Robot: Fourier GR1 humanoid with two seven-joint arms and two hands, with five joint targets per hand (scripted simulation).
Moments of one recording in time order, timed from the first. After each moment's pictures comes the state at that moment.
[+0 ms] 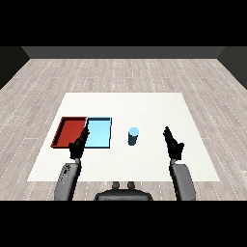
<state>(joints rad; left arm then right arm) -0.01 0.11 -0.06 -1.59 -0.01 0.01 0.02 0.01 -0.12 -0.01 -1.58 0.00 -0.02 0.00</state>
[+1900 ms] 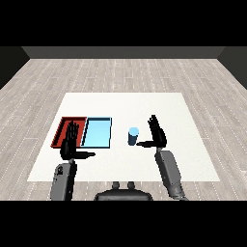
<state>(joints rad) 0.00 0.07 0.08 -1.66 0.12 -0.11 -0.37 -0.25 -0.01 0.02 -1.36 -0.20 0.04 -0.22</state>
